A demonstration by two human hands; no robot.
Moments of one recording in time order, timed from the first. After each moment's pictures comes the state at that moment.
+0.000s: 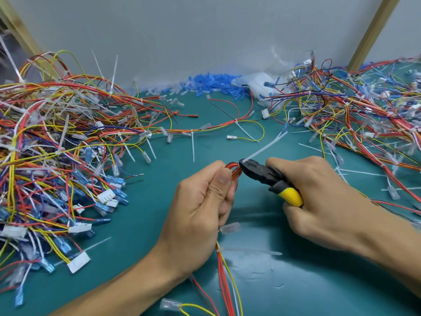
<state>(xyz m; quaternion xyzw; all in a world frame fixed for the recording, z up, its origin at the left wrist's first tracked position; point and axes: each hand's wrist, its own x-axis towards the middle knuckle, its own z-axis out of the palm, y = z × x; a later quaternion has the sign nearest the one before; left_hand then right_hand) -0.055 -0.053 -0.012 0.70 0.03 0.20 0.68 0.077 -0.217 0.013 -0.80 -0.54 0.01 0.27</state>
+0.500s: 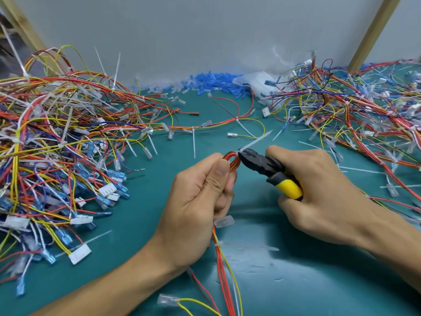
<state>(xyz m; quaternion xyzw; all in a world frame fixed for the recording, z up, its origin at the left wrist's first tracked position) -0.059 -0.054 -0.004 0.67 0.00 0.20 0.71 0.075 -0.214 0.016 -0.79 -0.54 -0.01 0.29</state>
